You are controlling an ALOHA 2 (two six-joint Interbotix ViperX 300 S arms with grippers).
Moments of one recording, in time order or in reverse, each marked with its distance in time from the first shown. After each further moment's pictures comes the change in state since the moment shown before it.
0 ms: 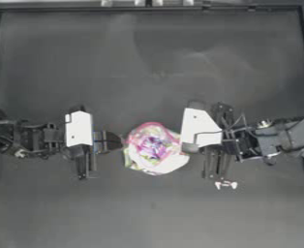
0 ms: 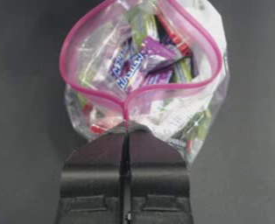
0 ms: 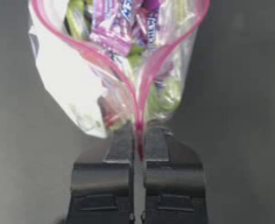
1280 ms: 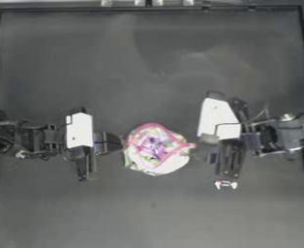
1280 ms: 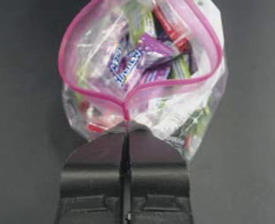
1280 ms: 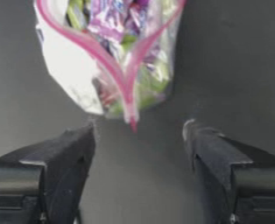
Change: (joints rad) left arm -0.014 0.009 -0.002 0.002 -0.002 0.002; right arm 0.011 -0.158 0.083 0.049 0.009 0.000
